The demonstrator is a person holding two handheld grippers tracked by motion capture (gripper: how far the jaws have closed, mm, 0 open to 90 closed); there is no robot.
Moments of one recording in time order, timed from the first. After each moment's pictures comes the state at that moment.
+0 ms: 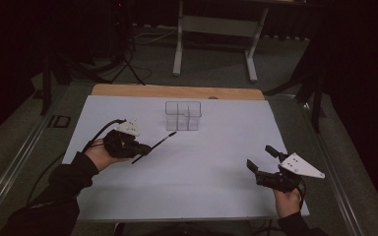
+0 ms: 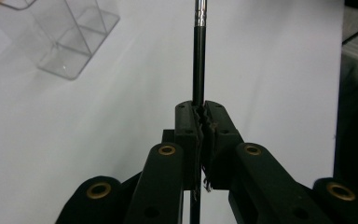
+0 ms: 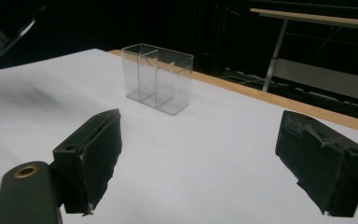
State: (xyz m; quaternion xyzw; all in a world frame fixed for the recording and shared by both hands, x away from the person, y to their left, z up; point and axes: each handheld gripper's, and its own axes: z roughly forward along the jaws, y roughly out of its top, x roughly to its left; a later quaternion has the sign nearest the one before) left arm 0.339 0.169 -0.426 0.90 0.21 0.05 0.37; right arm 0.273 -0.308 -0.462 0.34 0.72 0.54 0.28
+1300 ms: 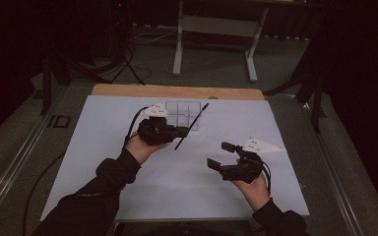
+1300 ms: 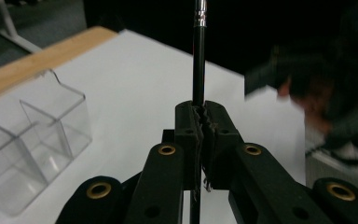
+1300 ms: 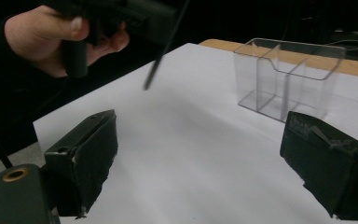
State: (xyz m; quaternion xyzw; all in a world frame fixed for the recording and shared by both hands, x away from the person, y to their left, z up) left arm 0.356 0.083 -0.395 0.81 0.26 0.05 0.53; right arm 0.298 -0.209 -0.440 0.31 0.75 0.58 0.07
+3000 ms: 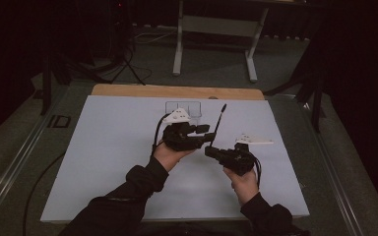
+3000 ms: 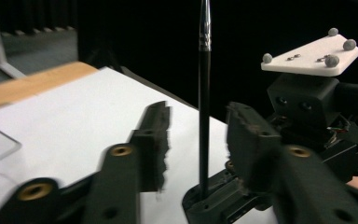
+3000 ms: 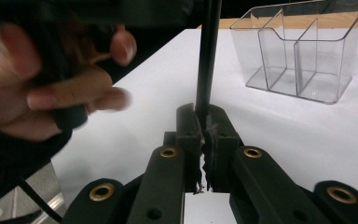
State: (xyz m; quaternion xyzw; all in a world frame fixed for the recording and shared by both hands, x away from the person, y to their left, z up) left arm 0.345 0.032 -0.402 0.75 0.27 0.05 0.60; right arm 0.319 -0.199 -0.454 0.38 0.74 0.56 0.01
